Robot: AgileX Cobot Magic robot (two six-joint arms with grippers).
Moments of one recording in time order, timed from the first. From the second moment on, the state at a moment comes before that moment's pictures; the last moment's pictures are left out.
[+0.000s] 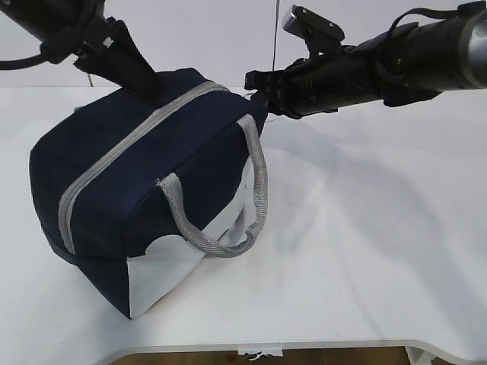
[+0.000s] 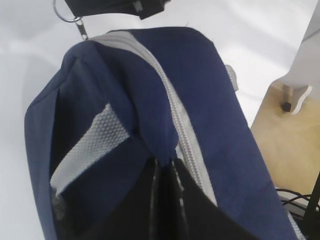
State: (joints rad) left arm -0.28 1.73 -1.59 -0.66 1.21 0.76; right arm 0.29 2.02 -1.45 -1.84 -0.28 2.20
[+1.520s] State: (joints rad) left arm -0.28 1.81 -1.60 -0.81 1.05 0.87; right arm 0.28 1.78 -1.43 -1.84 -0.25 1.97
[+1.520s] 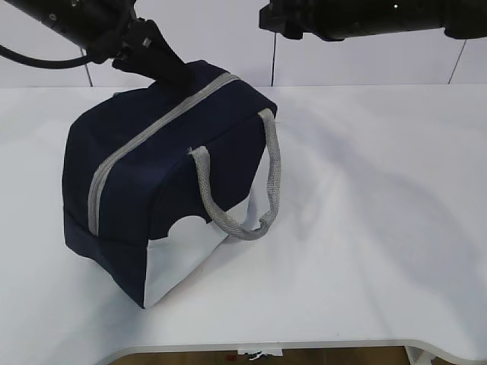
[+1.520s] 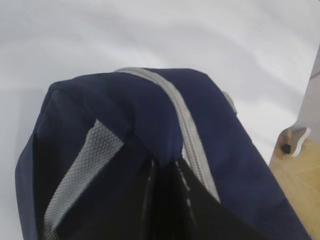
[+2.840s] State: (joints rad) left arm -0.14 1.52 -1.58 -0.29 1.24 0.37; right arm 0.28 1.45 -1.18 -1.85 -0.34 1.90
